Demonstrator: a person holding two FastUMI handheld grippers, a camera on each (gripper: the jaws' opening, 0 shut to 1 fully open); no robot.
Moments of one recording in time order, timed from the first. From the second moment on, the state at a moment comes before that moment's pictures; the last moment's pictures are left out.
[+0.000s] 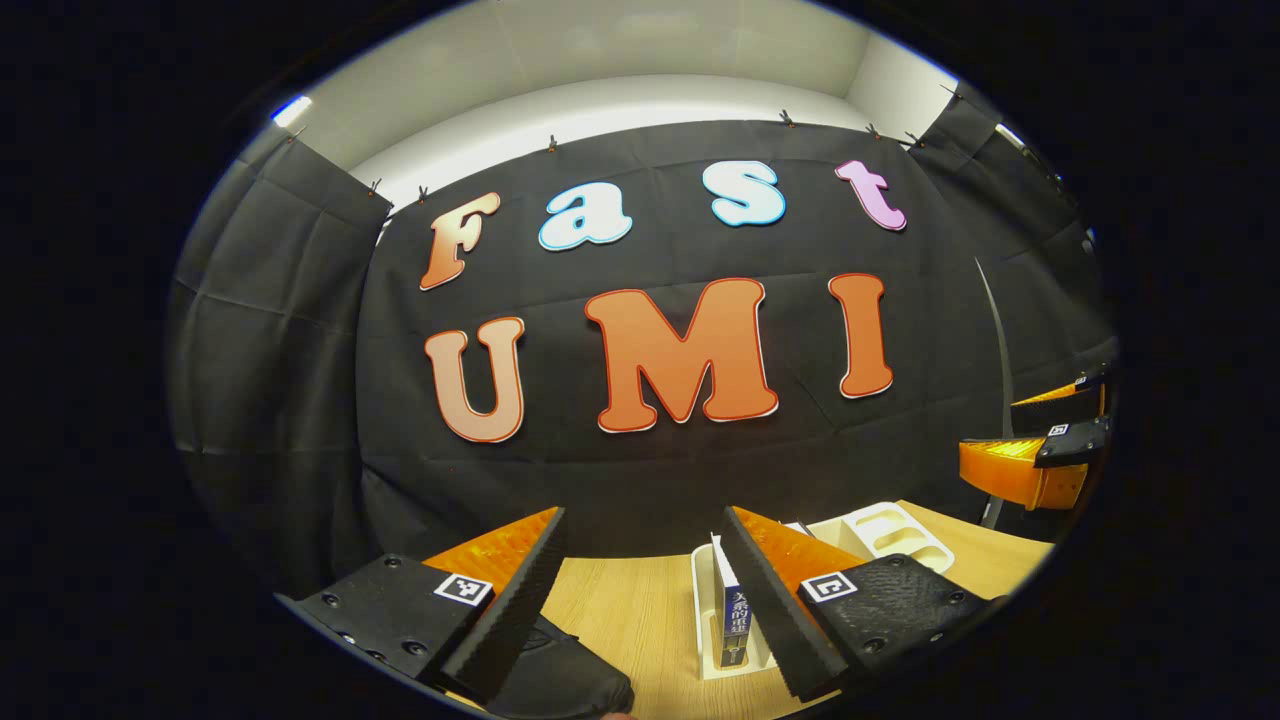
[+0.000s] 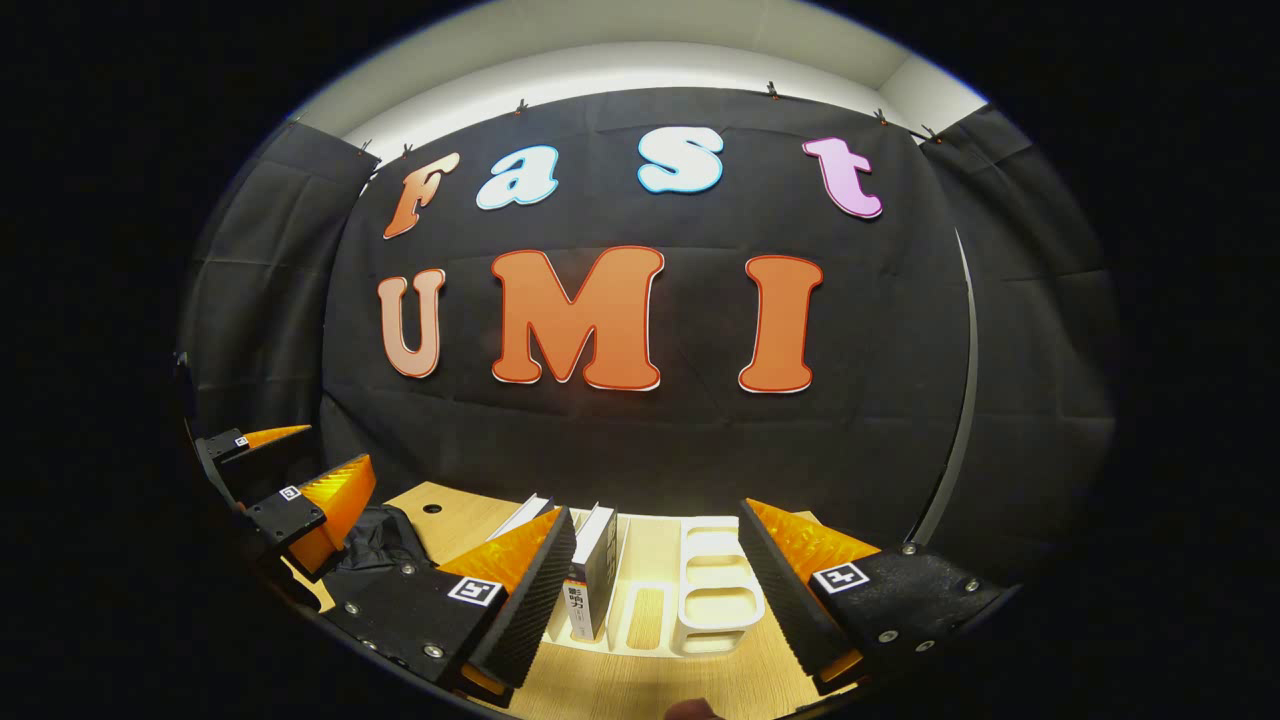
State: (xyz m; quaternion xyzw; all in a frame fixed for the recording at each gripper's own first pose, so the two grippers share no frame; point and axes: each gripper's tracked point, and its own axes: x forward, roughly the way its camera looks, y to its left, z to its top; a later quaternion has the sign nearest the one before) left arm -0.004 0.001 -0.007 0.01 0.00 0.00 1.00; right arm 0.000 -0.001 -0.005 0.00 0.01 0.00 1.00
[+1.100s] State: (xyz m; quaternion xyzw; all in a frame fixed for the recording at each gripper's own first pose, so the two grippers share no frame) left arm -0.005 0.037 -0.129 0.18 0.10 0.01 0.98; right arm 0.019 -0.015 -0.025 -0.02 0.03 -0.01 1.00
